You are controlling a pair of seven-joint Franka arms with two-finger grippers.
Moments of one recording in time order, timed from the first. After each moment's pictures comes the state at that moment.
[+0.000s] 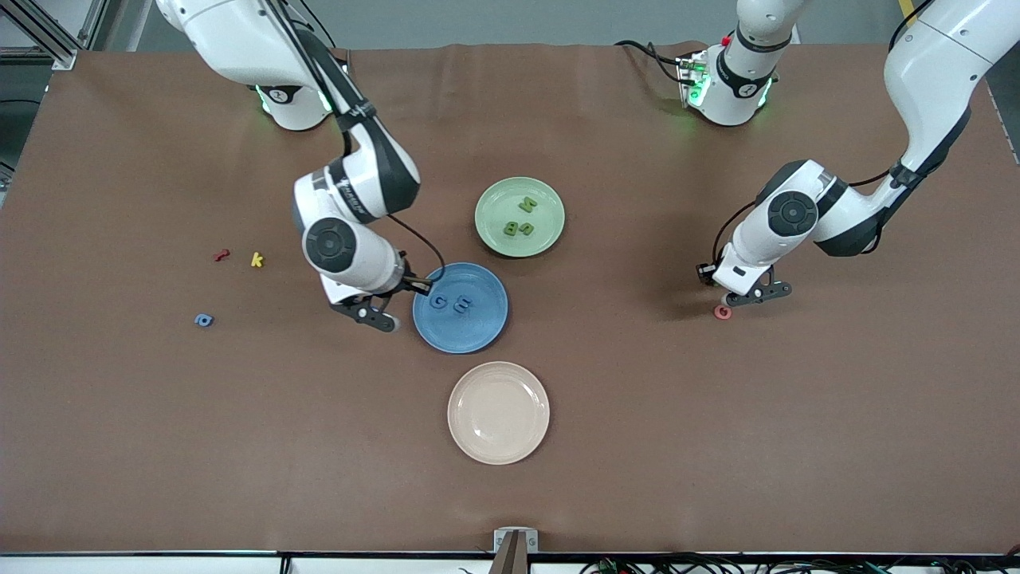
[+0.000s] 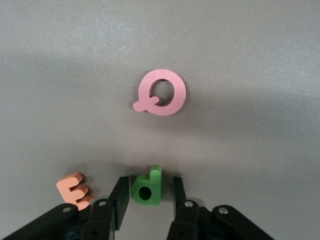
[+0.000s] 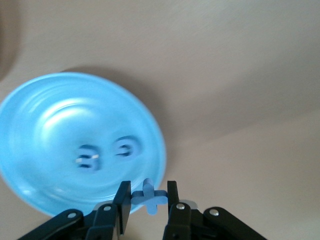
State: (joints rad) left arm 0.80 0.57 -0.94 -2.34 0.81 2.43 -0.95; right arm 0.55 0.50 -0.03 -1.78 0.25 2.13 0.82
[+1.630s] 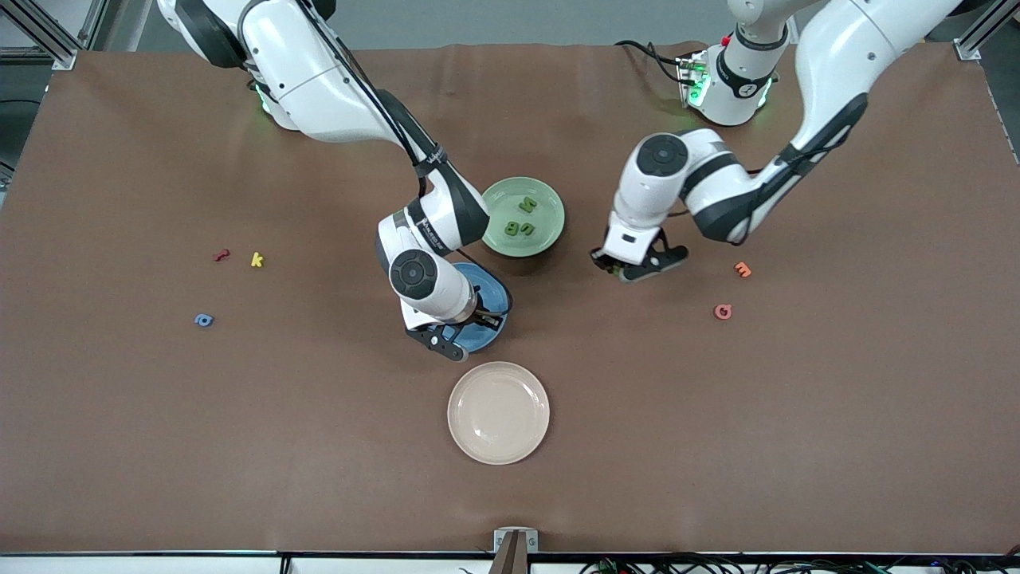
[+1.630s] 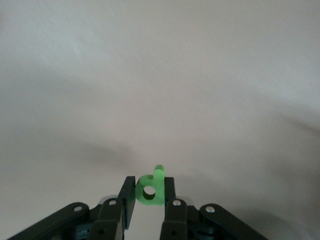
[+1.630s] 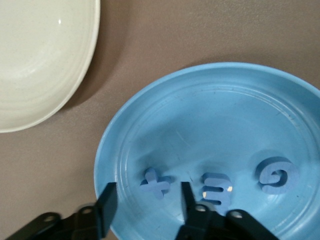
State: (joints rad) left arm 0.39 0.58 -1.07 -2.16 0.77 2.39 -1.61; right arm 0.65 0.80 -0.03 -1.46 0.32 2.25 0.93
